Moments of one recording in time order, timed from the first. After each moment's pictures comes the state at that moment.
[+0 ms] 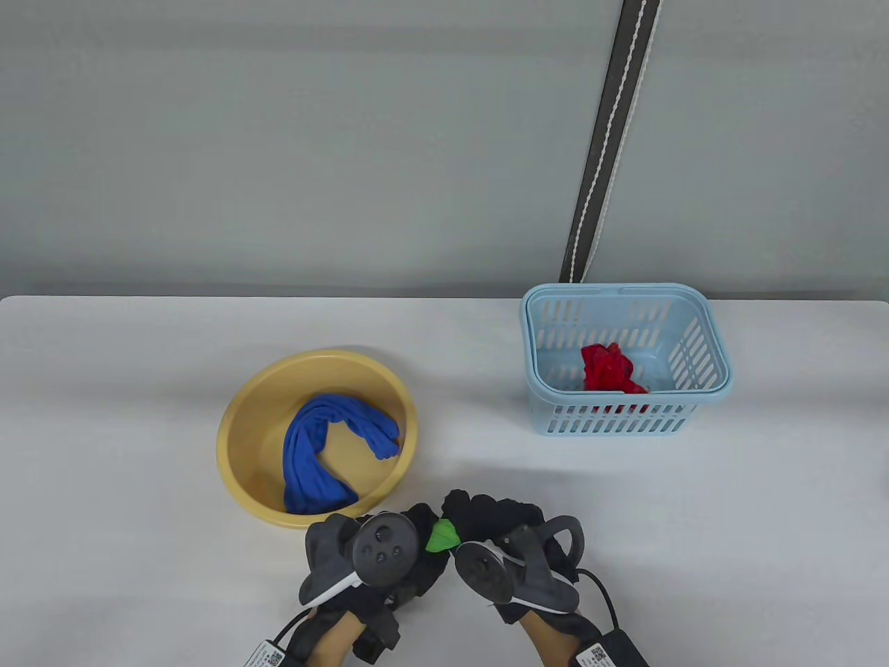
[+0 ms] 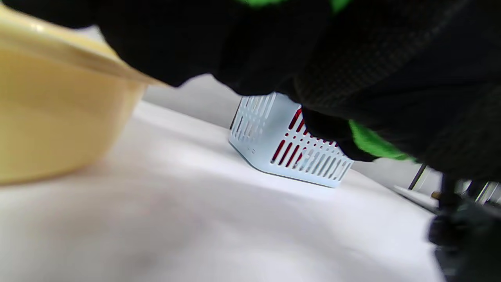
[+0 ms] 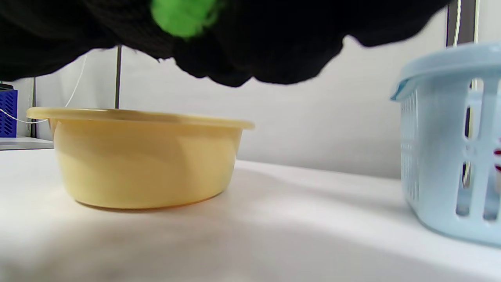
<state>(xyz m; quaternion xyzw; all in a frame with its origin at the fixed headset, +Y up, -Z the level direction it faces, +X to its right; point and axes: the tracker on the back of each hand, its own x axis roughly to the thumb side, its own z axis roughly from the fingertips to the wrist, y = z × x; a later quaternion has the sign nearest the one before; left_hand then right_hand) -0.109 -0.678 -0.255 -0.03 -0.20 0.22 0.95 0.056 -0.689 -0.254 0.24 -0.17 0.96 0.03</state>
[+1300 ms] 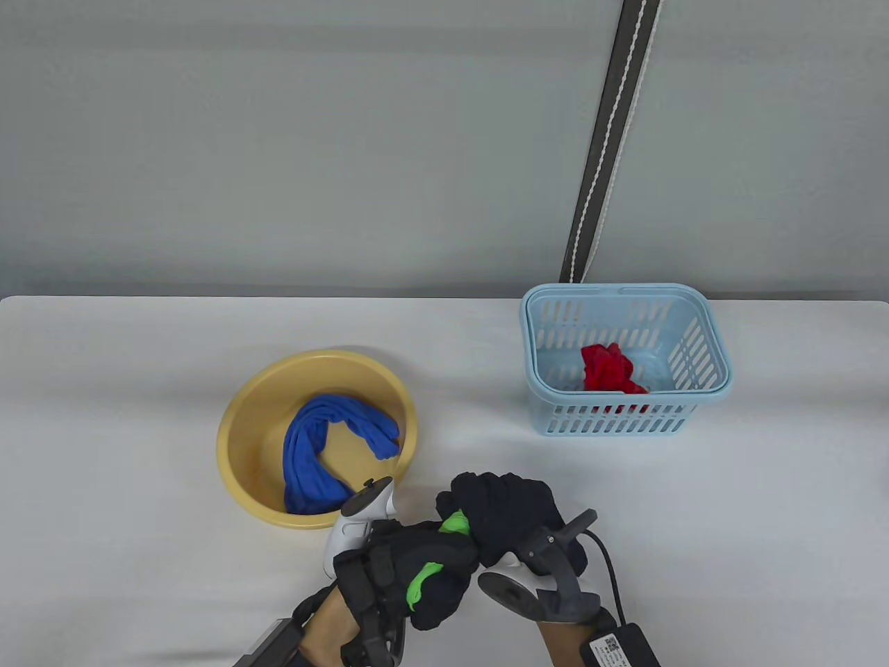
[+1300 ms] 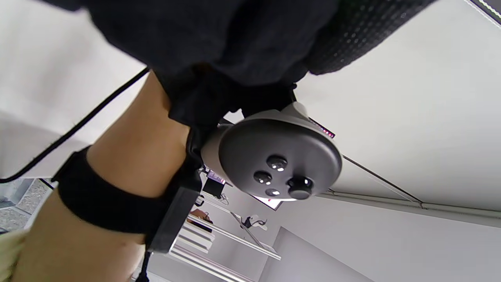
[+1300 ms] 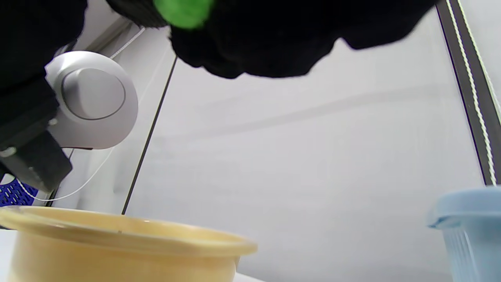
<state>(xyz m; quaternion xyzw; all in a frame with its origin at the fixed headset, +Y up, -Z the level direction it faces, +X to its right) -0.079 -0.725 -0.266 -0.46 -0.27 0.73 0.43 0.072 -0.661 -0.243 0.29 -0.36 0.89 0.06</state>
